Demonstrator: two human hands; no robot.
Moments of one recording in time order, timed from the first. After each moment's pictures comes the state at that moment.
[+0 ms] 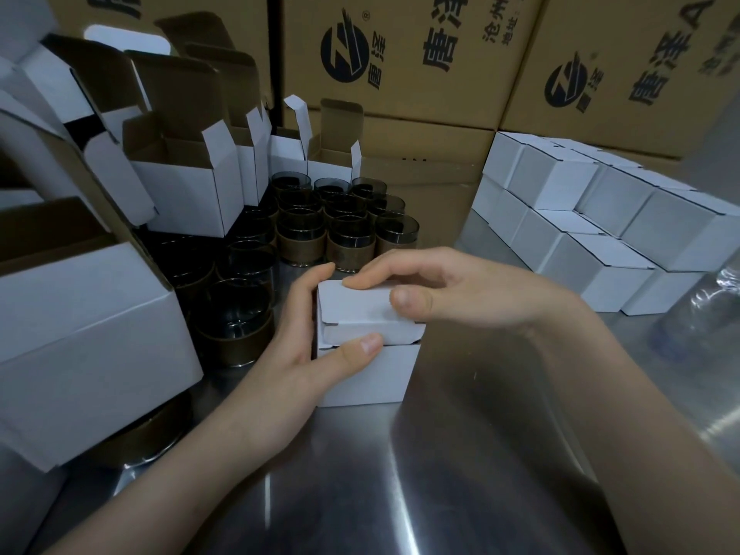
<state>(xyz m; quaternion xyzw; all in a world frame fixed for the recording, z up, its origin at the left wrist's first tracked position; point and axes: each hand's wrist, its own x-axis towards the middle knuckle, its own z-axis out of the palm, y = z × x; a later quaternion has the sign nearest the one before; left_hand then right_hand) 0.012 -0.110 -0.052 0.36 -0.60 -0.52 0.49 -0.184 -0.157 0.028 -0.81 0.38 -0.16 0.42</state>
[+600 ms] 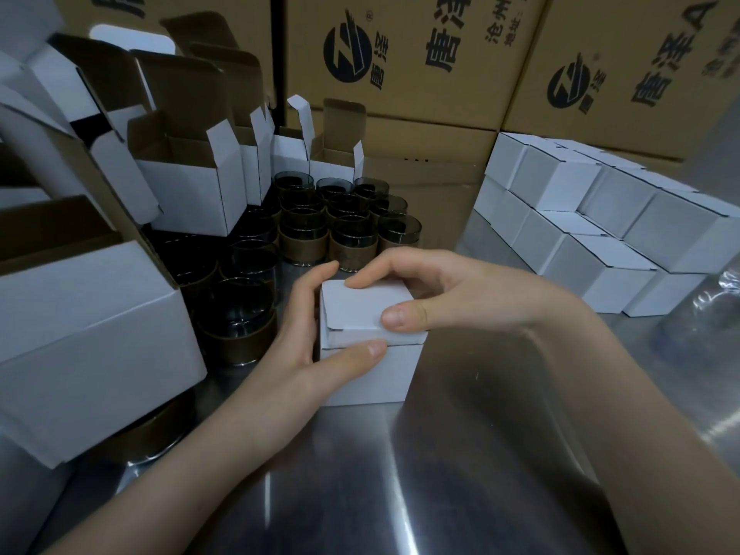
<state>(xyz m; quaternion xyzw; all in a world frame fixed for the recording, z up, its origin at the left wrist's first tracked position) 0.015 -0.108 -0.051 0.36 -0.60 -0.52 0.48 -0.185 -0.162 0.021 -0.79 0.37 -0.16 0.45</state>
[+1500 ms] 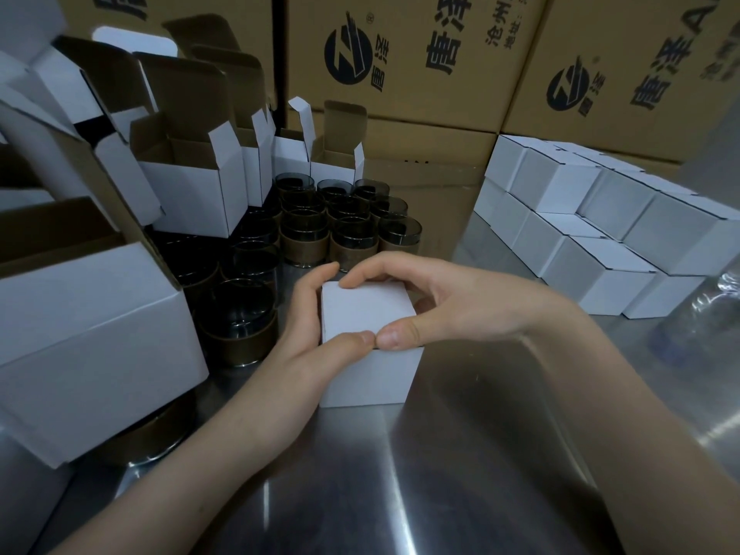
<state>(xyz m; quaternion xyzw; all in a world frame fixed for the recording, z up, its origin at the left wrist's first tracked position) 0.010 -0.128 -0.059 0.37 -0.60 -0.50 0.50 -0.181 -0.160 0.018 -0.81 0.39 -0.13 0.41</state>
